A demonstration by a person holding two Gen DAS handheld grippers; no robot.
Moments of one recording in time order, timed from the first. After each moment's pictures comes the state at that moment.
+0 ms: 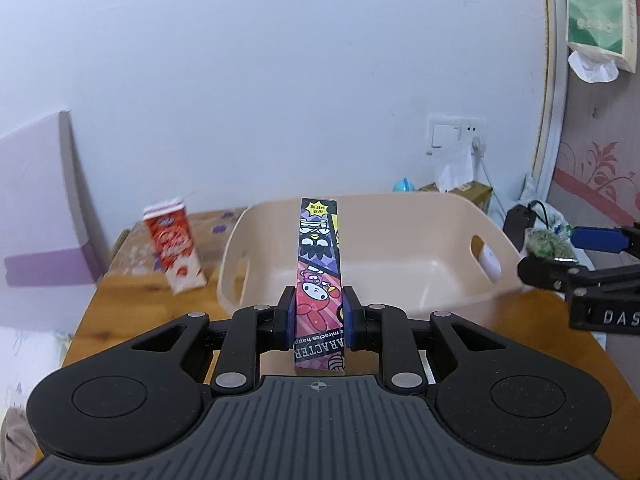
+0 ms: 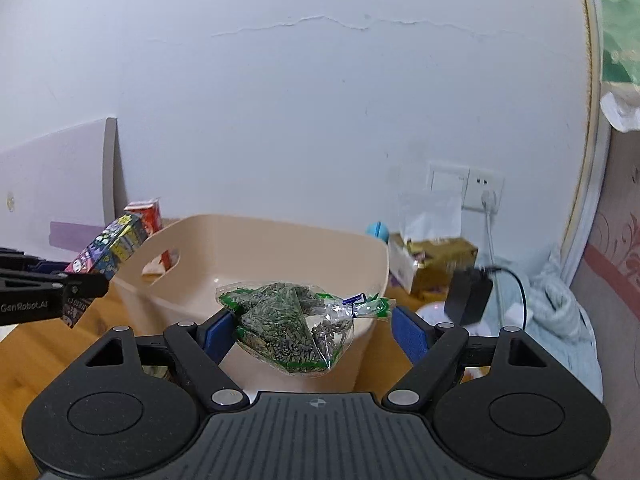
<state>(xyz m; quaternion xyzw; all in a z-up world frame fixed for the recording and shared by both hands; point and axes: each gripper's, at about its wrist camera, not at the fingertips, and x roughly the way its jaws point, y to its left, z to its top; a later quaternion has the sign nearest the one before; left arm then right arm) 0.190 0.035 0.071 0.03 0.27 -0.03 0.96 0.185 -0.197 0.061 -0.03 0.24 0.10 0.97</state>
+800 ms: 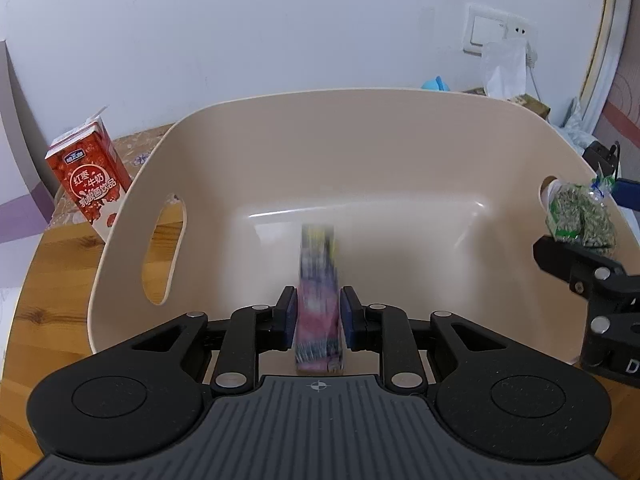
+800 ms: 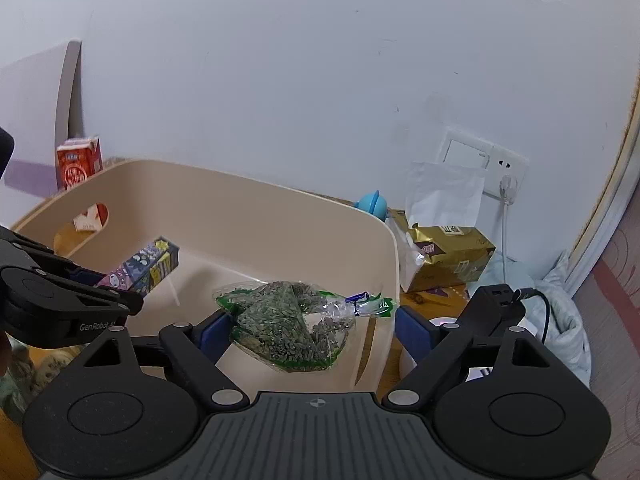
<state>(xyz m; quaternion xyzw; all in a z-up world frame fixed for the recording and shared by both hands) 0.320 0.018 -0.006 0.03 0.42 -0.01 0.91 0.286 -0.168 0.016 -0.11 0.31 0.07 0.94</state>
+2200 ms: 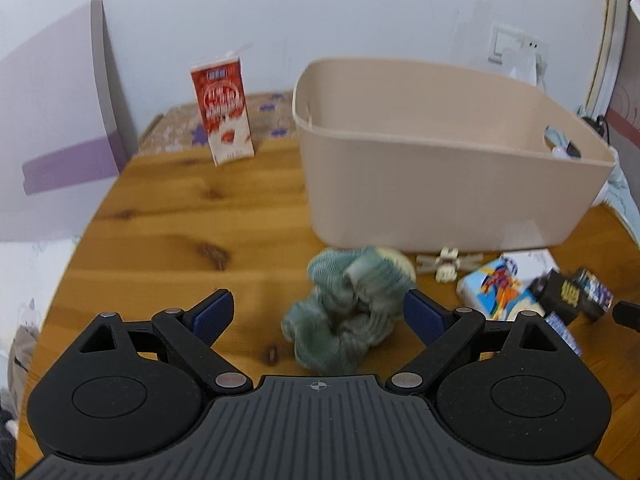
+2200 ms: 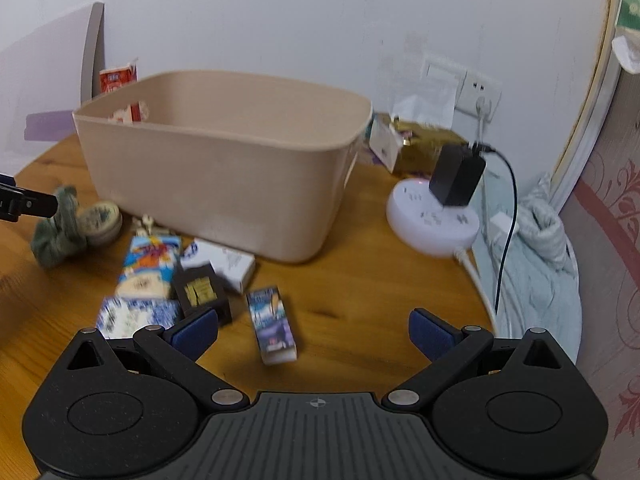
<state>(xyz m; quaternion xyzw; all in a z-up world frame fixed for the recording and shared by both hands) 0.181 0.093 -0.023 0.01 0.39 0.03 0.92 0.163 -0.205 -0.036 -0.09 0.37 0.07 0.92</state>
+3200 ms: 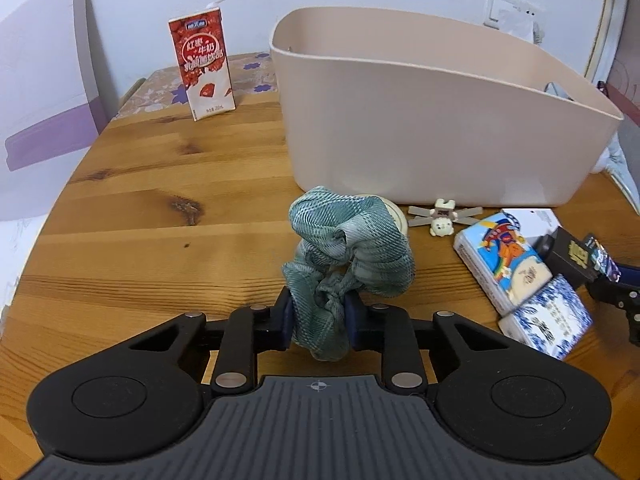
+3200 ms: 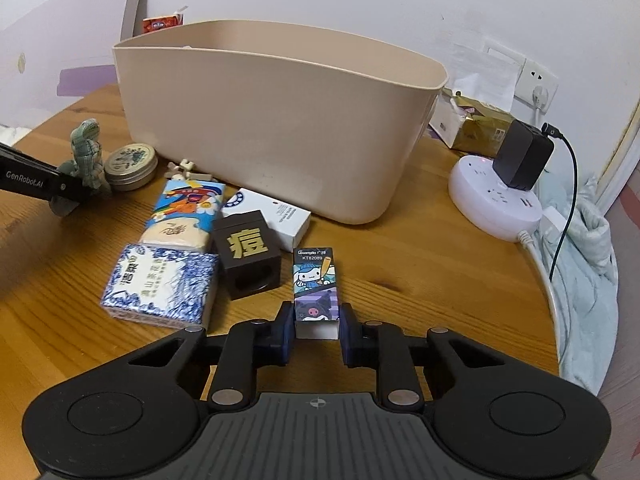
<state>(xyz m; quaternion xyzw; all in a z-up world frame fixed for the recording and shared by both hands) 0.182 0.084 -0.046 0.01 0.43 0.02 0.90 0.165 -0.183 -0.063 -0.12 0.39 0.13 0.90</state>
